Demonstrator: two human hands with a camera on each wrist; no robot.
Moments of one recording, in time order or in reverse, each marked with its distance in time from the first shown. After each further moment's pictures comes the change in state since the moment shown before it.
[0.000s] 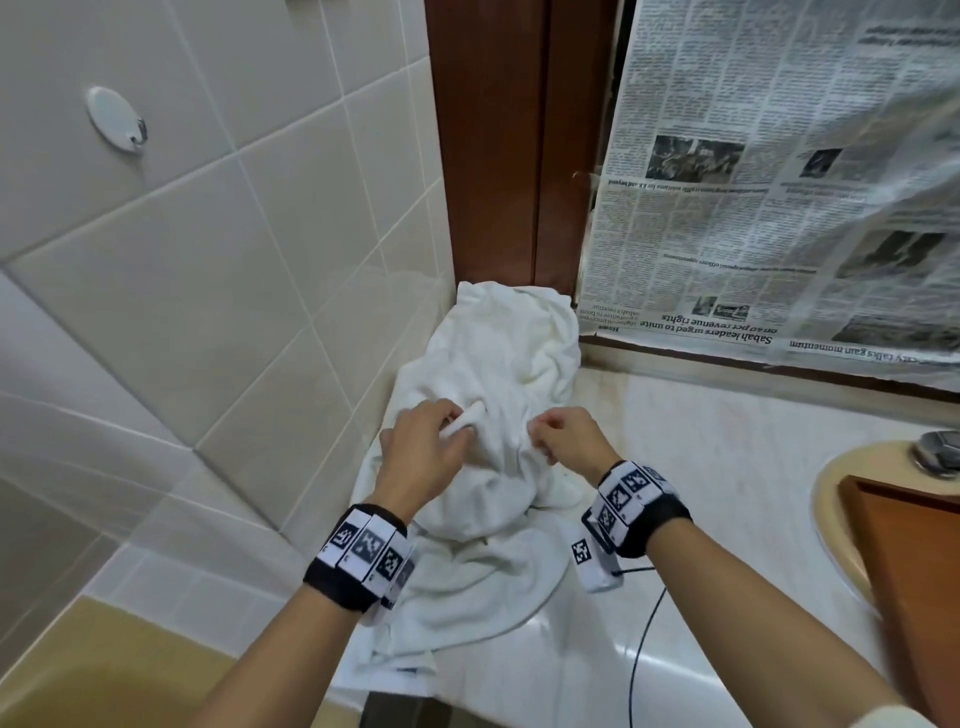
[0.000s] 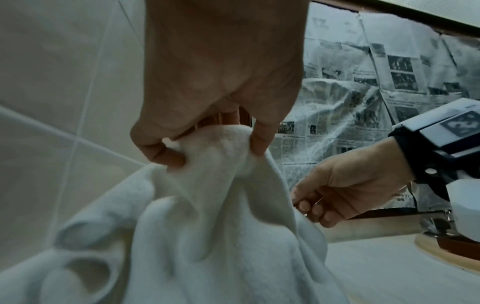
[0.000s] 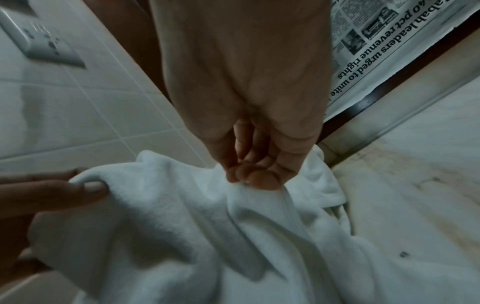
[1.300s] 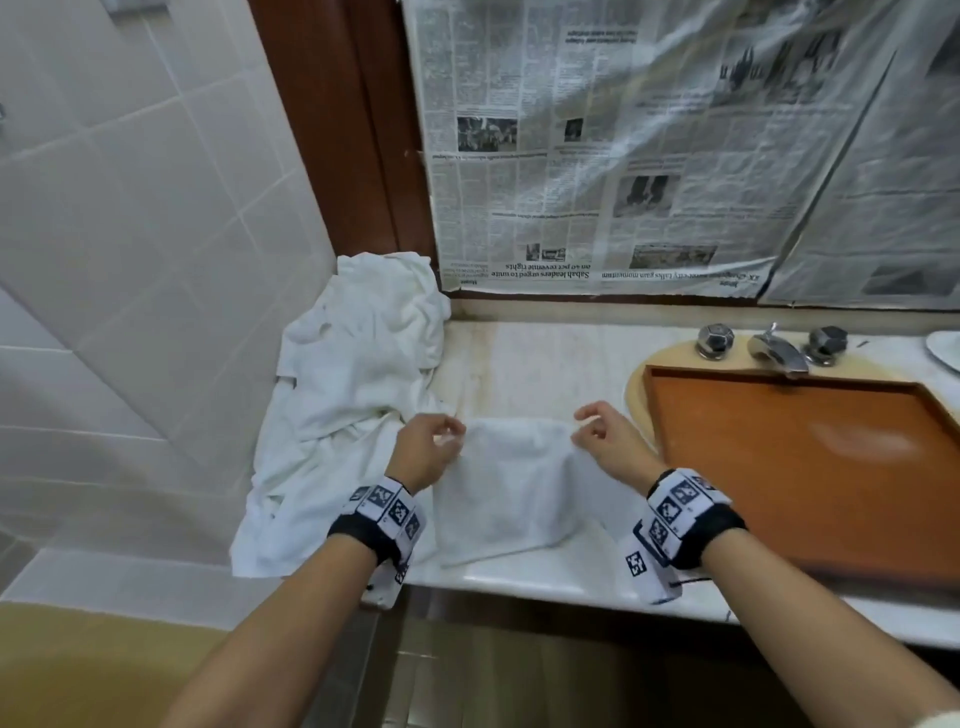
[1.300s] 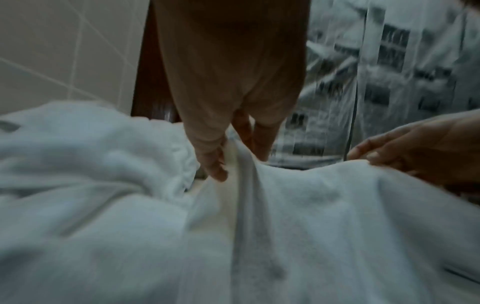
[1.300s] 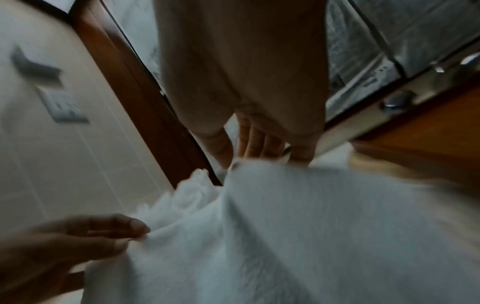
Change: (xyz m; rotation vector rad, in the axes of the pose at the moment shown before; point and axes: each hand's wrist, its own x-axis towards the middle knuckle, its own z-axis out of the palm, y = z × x) left_hand -0.134 0.120 0.116 -0.232 -0.222 0.012; right_hand -0.226 0.139 -0.184 -0.055 0.157 0.019
